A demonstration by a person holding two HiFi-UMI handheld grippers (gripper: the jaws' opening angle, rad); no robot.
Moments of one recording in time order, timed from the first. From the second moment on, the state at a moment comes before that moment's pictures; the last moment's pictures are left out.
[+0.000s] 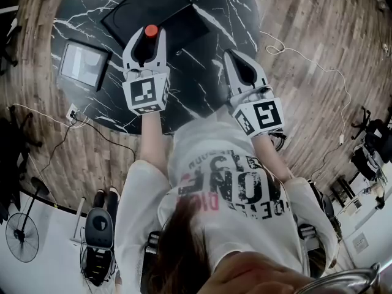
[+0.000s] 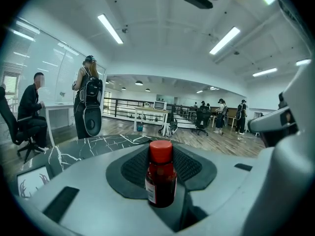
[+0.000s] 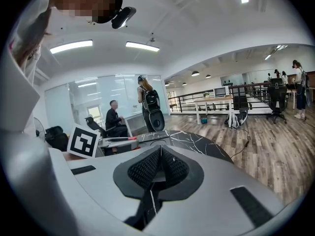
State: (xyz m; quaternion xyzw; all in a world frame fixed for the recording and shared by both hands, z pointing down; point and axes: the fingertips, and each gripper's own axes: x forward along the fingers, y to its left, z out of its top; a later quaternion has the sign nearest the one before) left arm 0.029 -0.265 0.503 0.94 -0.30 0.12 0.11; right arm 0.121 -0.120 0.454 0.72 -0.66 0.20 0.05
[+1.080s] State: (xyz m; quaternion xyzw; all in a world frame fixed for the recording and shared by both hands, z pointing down) left arm 0.042 -0.259 0.551 0.94 -0.27 0.17 0.11; right arm 0.121 -0.120 0.460 0.72 -0.66 0.20 0.06
